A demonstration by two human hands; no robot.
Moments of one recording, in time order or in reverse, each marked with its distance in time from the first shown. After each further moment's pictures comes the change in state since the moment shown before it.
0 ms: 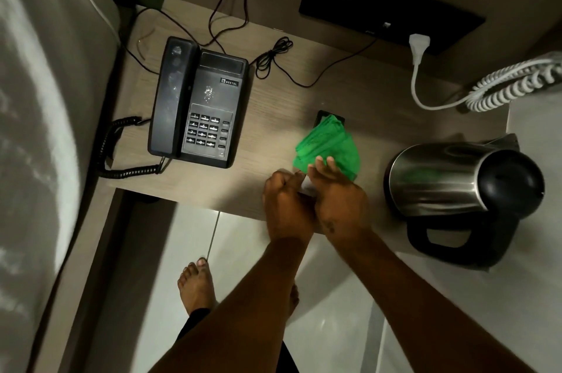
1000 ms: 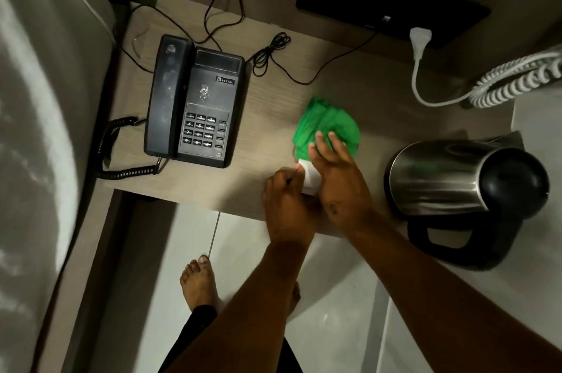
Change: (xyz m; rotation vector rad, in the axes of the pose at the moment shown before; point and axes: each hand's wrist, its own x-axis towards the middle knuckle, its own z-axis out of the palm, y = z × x) left_hand 0.000 -0.013 0.016 0.124 -0.043 0.063; right_hand 0.028 0.016 0.000 0.032 0.151 -0.138
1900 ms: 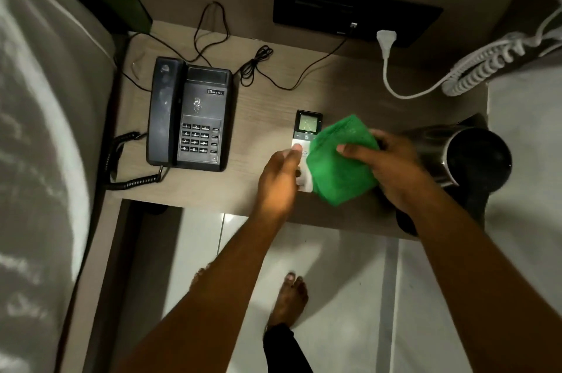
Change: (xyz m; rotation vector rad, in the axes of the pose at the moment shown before) left_hand 0.019 0.043 -0.059 -0.746 -0.251 -0.351; right_hand -0.031 0.028 -0.091 1.188 0.161 0.593
